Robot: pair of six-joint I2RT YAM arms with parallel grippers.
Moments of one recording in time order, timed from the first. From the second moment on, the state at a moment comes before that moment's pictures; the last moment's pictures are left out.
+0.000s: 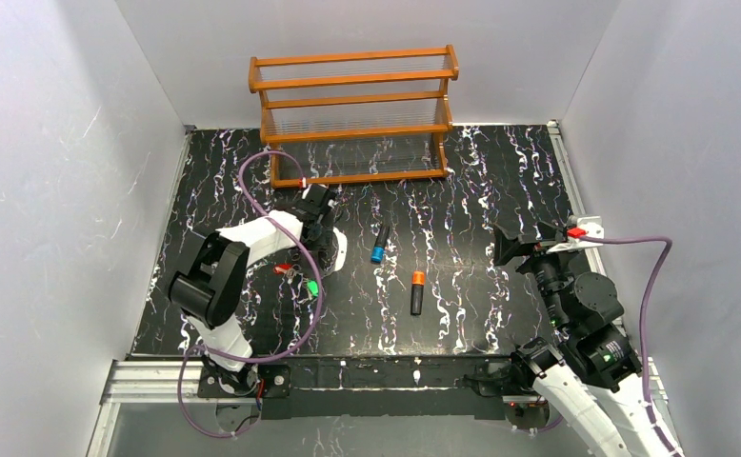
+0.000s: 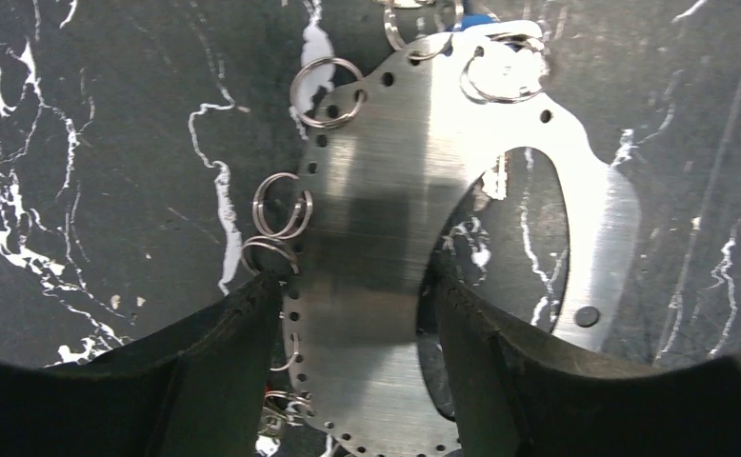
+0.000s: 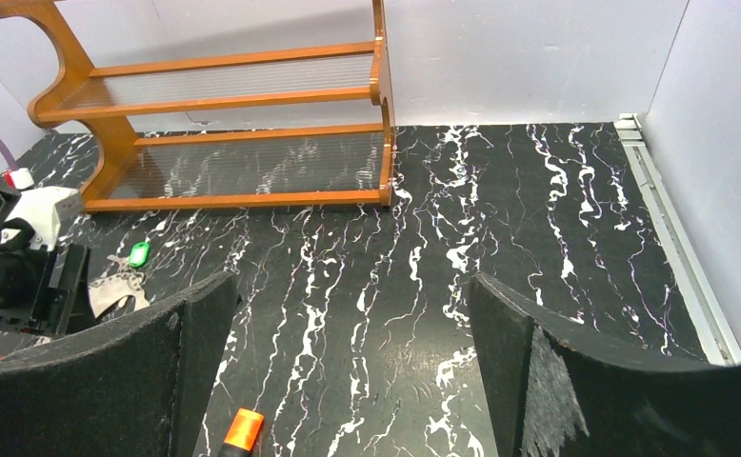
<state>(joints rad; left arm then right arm) -0.48 1.71 1.01 -0.43 -0.32 -0.36 0.54 0.25 0.61 -0.29 0.34 0.13</state>
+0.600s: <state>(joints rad) -0.54 1.72 1.02 -0.45 -0.40 -0.41 0.54 0.27 0.61 -0.29 0.32 0.13</state>
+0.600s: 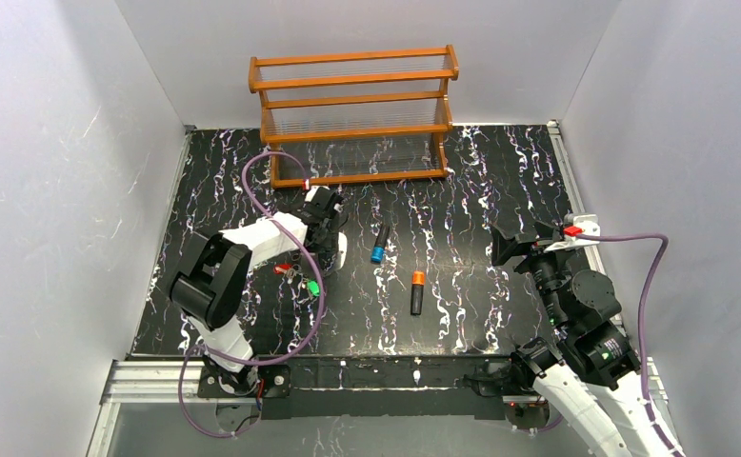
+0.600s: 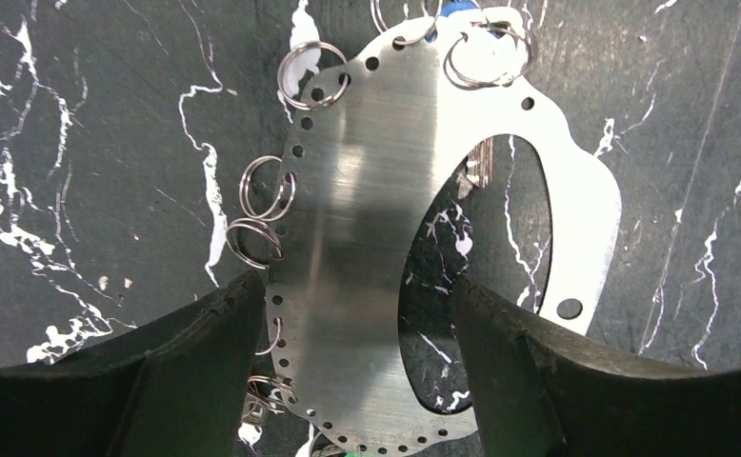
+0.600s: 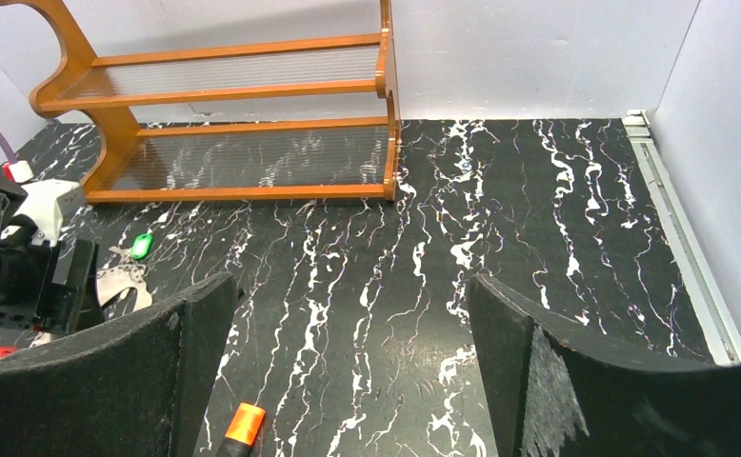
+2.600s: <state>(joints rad) -0.41 1.53 0.74 -0.17 0.21 -0.57 0.55 0.97 0.55 -0.02 -0.31 0.61</state>
